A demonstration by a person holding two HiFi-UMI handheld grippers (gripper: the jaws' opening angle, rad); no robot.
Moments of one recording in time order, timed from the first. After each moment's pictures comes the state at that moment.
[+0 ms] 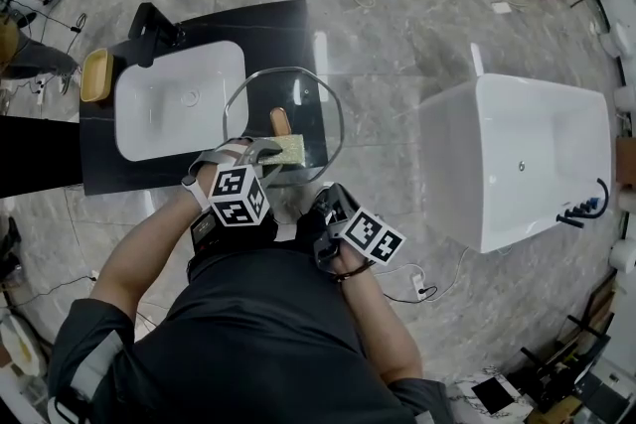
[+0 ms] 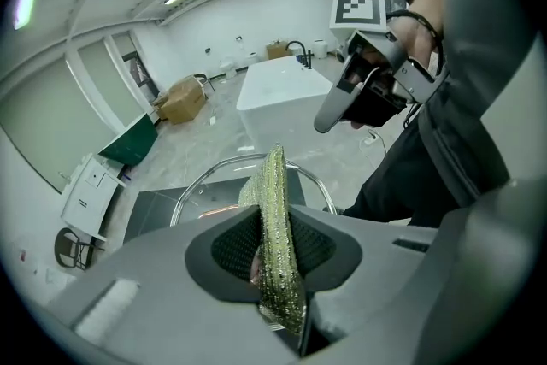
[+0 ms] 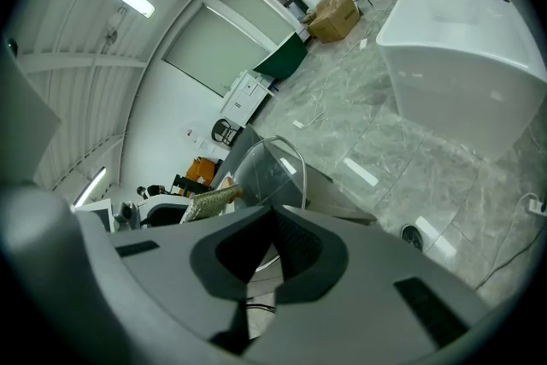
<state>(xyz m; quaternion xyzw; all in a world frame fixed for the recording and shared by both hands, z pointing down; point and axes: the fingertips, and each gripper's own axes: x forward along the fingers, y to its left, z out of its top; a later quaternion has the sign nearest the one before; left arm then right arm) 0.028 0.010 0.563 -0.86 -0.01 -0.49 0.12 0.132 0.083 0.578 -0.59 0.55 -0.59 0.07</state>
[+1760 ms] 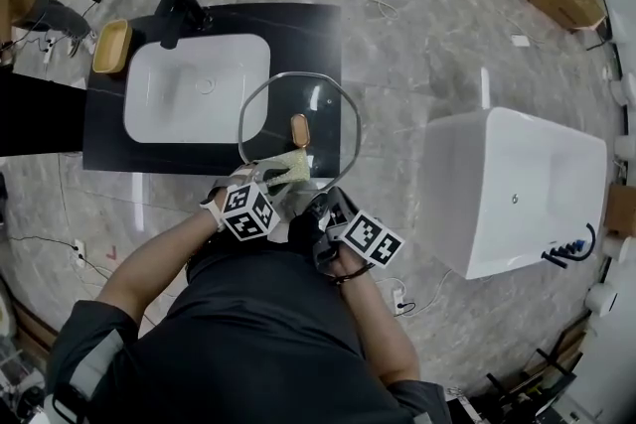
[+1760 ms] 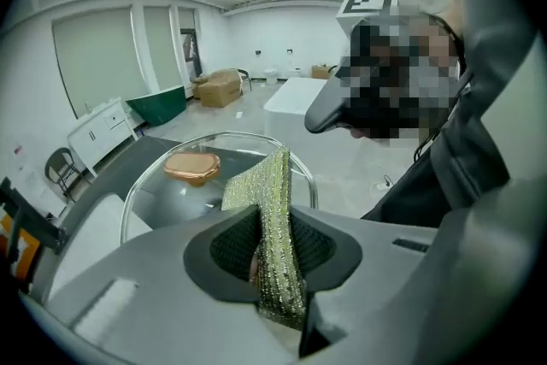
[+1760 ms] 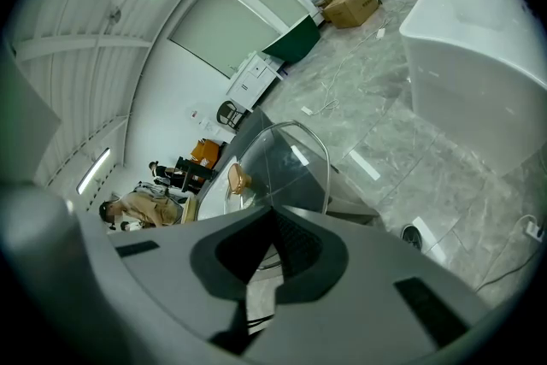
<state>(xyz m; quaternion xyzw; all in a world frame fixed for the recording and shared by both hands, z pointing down) 0.009 0.034 0.613 -0.90 0.10 -0.43 -0.03 0.104 0.055 0.583 -0.55 0.58 -0.60 0.02</state>
